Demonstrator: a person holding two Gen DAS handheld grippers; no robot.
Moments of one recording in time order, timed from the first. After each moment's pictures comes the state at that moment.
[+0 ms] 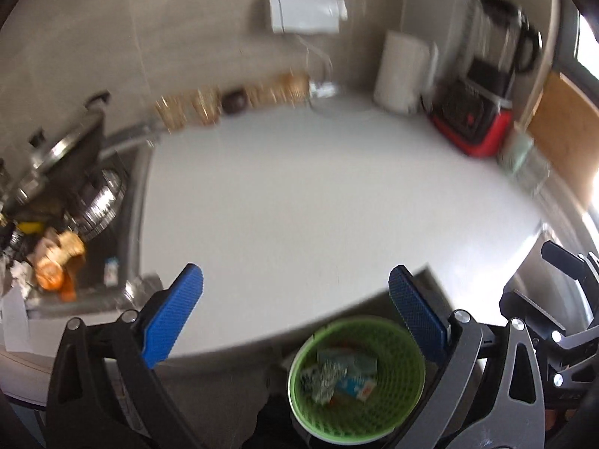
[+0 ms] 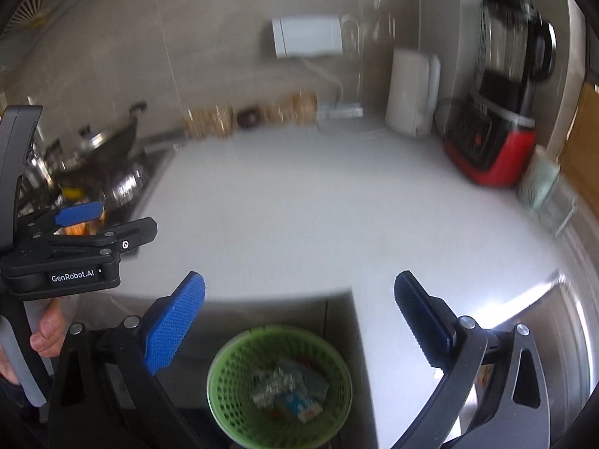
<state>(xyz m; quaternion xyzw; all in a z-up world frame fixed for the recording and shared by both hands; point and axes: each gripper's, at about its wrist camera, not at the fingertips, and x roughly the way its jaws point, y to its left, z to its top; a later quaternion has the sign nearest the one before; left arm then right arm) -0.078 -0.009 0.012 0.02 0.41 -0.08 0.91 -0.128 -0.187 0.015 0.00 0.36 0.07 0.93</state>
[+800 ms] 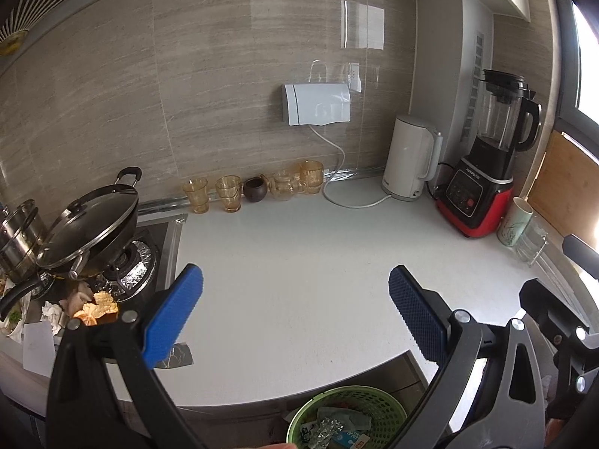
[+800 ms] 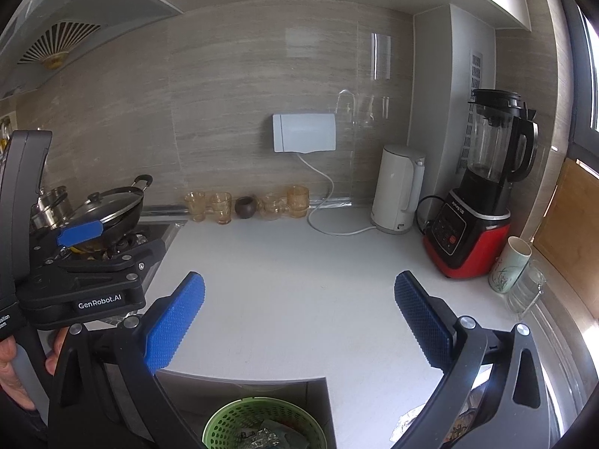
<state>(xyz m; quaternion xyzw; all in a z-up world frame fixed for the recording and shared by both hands) -0.079 -0.029 0.112 0.01 0.31 -0.04 0.95 -0.127 -0.197 0.122 -0.02 0.26 0.05 0.97</state>
